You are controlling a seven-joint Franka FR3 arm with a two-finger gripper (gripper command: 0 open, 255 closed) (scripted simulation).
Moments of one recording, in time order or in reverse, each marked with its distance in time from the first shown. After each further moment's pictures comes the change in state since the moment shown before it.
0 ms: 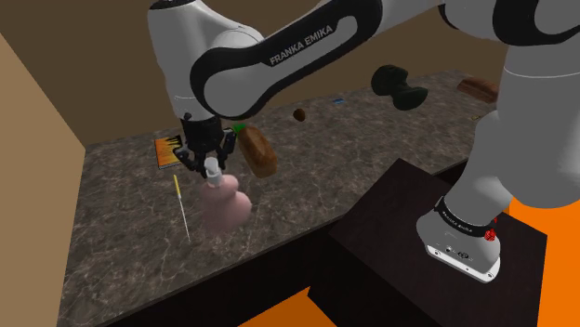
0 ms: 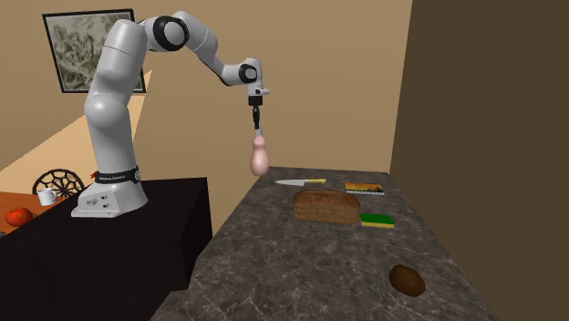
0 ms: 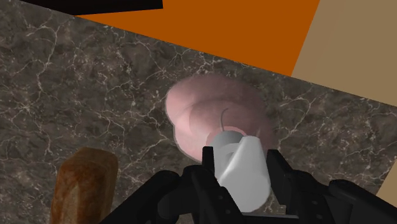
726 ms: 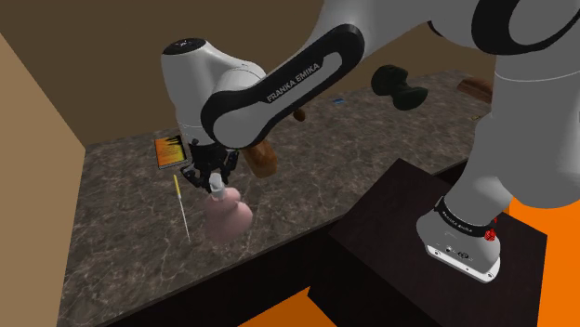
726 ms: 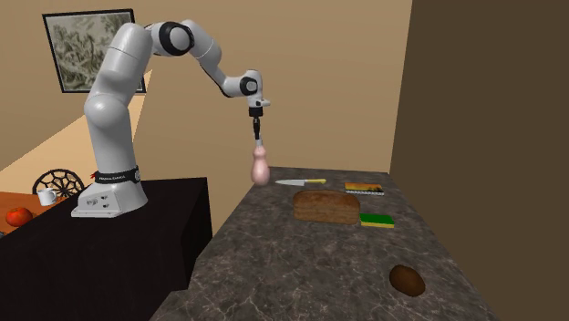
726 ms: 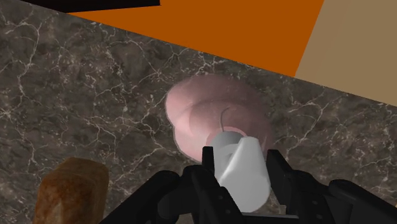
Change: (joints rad) arm 0.004 0.064 -0.009 -0.055 -0.018 0.119 0.013
